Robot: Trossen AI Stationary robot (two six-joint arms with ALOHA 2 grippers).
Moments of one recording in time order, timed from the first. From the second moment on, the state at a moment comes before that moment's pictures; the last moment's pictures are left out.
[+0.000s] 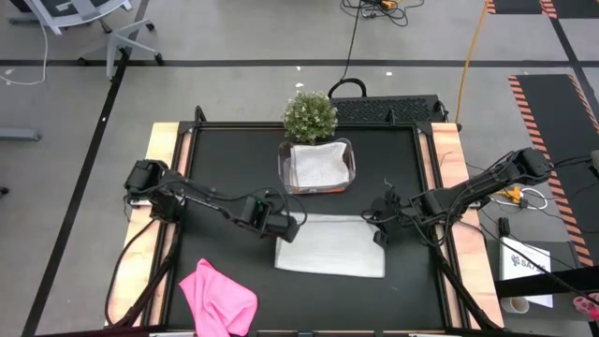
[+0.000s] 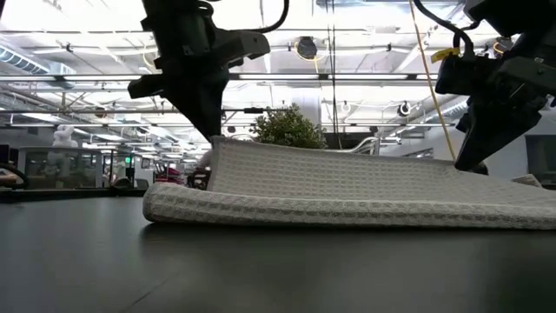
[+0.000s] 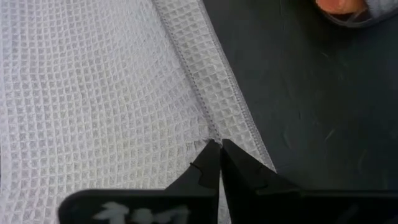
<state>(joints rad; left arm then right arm) -0.24 1.78 1.31 -0.85 -0.33 -1.21 0.32 1.03 0.43 -0.40 0.26 0.64</state>
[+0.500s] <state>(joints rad) -0.17 1.78 1.31 -0.85 -0.36 -1.12 0.25 1.03 0.43 -0.40 0.33 0.56</state>
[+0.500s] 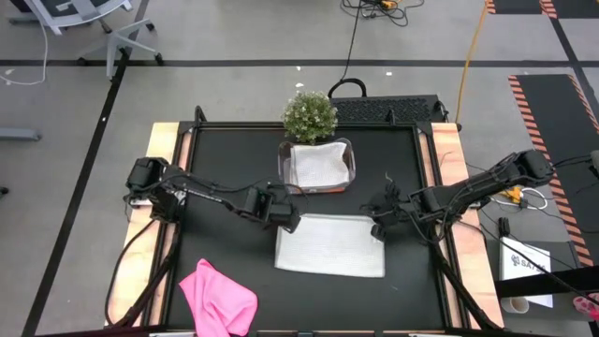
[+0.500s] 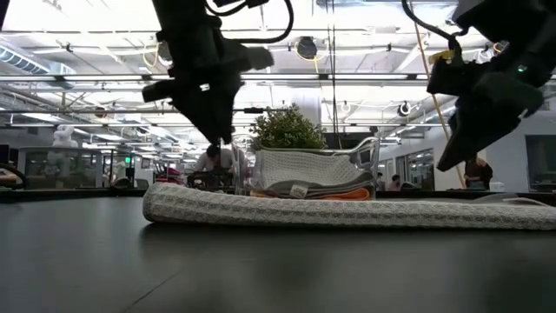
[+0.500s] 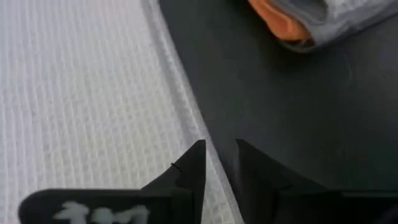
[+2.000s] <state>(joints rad) -0.35 1.78 1.31 -0.69 -0.40 -0.75 0.36 1.03 0.42 -0.06 0.03 0.69</state>
